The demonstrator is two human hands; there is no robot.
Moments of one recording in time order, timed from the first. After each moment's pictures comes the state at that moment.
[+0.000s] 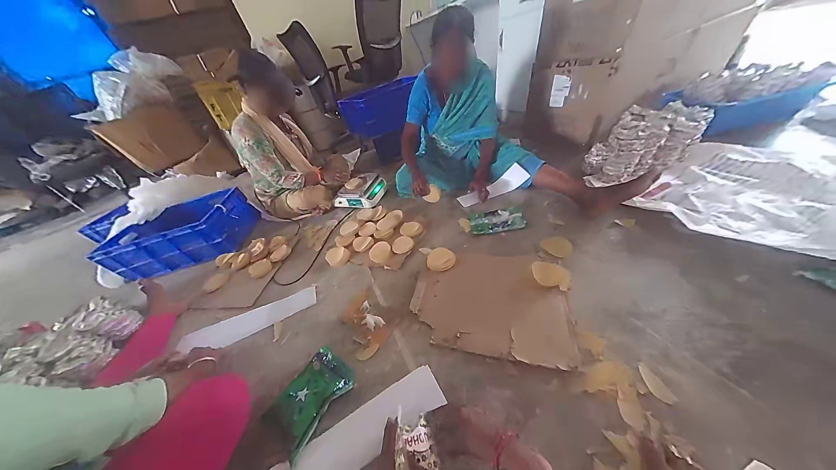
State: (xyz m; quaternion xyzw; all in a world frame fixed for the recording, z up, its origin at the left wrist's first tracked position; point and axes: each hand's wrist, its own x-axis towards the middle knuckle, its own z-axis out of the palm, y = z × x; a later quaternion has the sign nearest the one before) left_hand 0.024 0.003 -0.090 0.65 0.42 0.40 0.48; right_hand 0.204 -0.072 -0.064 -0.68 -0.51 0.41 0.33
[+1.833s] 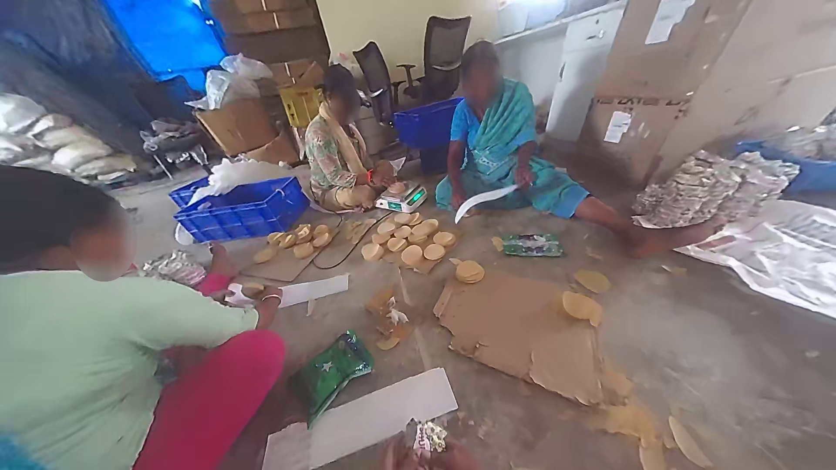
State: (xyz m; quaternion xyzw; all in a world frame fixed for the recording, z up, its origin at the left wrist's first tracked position) left_hand -0.017 0.012 -0.037 0.56 0.46 0.16 0.67; right_hand 0.118 -0.068 -0.052 -0.58 -0.08 0.59 0.55
